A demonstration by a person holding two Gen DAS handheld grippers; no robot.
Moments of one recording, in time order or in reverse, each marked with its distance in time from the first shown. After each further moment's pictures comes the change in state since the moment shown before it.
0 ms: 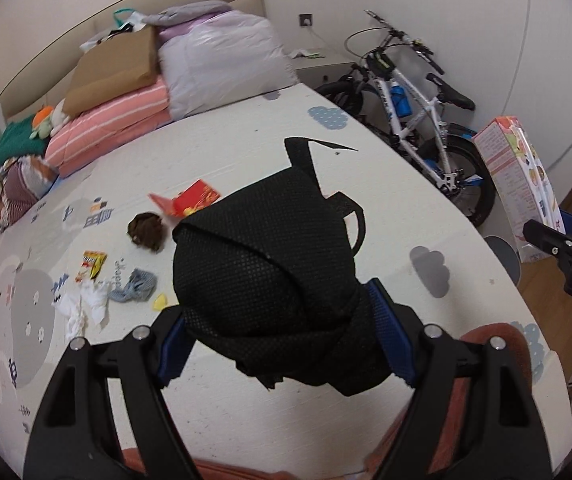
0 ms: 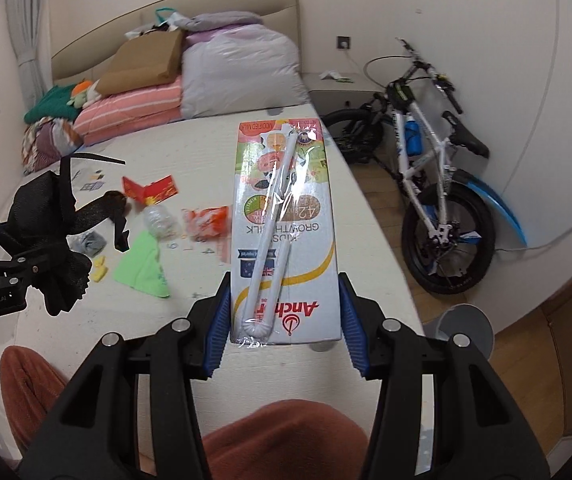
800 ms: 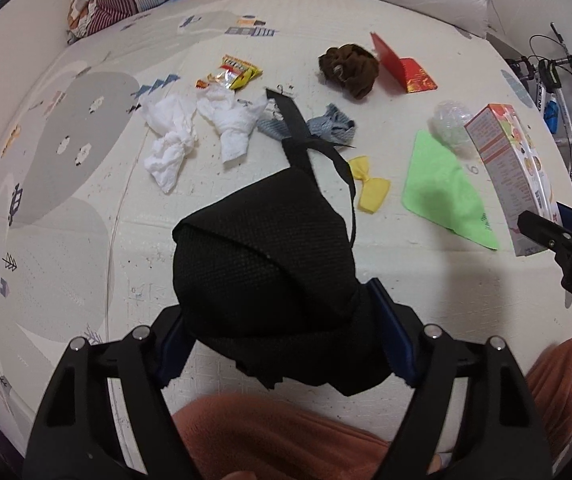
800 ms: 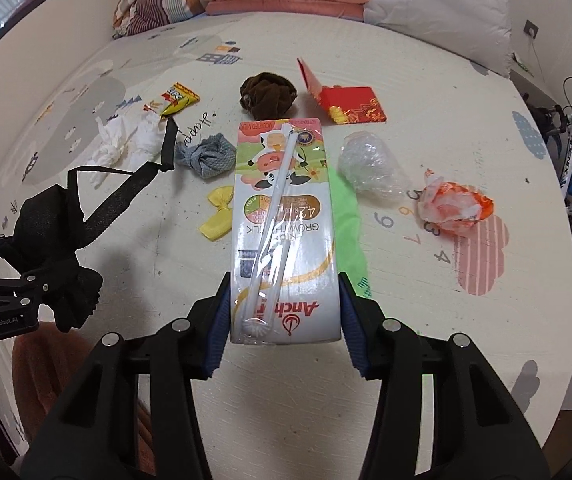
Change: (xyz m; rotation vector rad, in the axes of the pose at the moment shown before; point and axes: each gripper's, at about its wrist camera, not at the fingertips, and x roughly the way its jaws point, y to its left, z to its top) left arm 0.067 0.248 -0.150 -0.477 0.320 0.174; right arm 0.174 0.288 -0.001 -0.392 0.311 0.298
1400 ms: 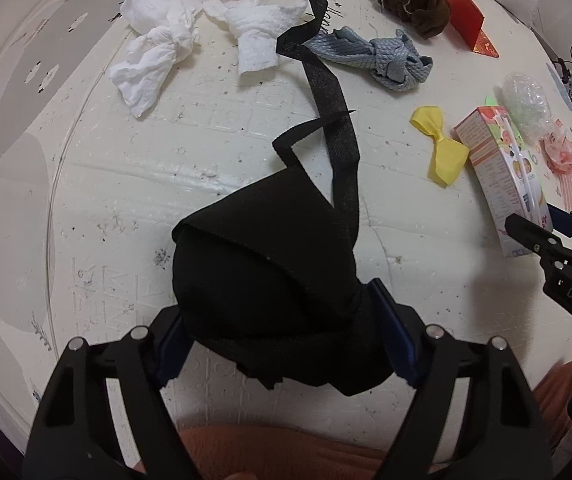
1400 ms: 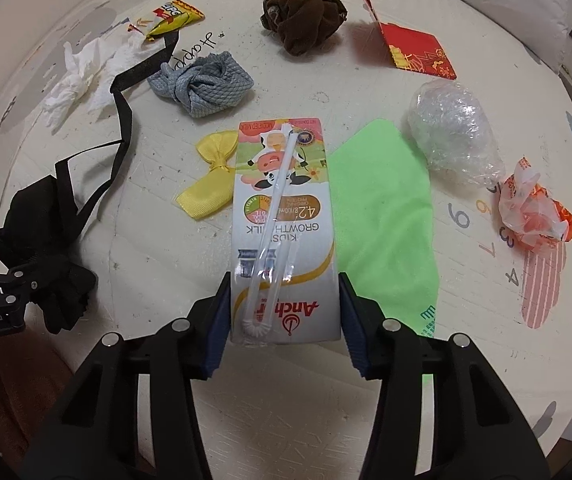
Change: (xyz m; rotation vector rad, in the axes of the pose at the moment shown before) left arm 0.106 0.044 -0.003 -0.123 0.206 -0.044; right arm 0.116 0.027 0.009 -0.104 0.193 0.004
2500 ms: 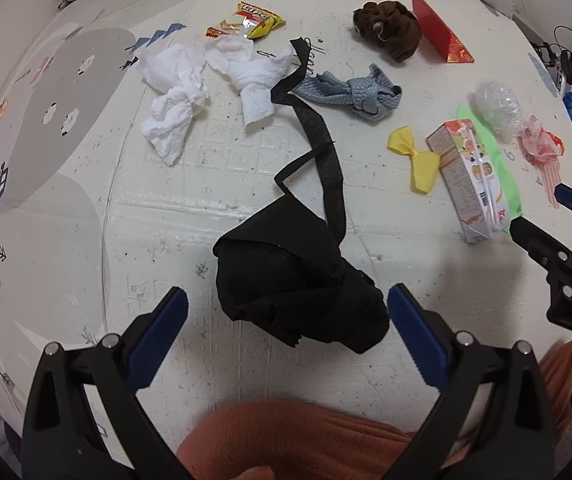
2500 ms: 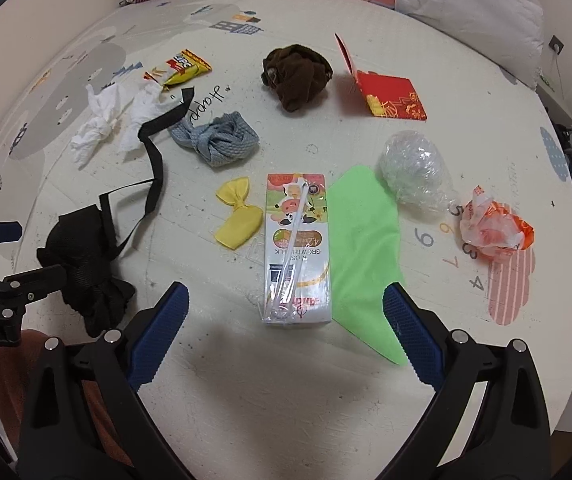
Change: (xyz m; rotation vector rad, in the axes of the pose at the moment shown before) left arm -0.042 -0.014 0.011 0.081 -0.019 0.045; right arm -0.045 0.006 0.004 0.019 -0.091 -0.022
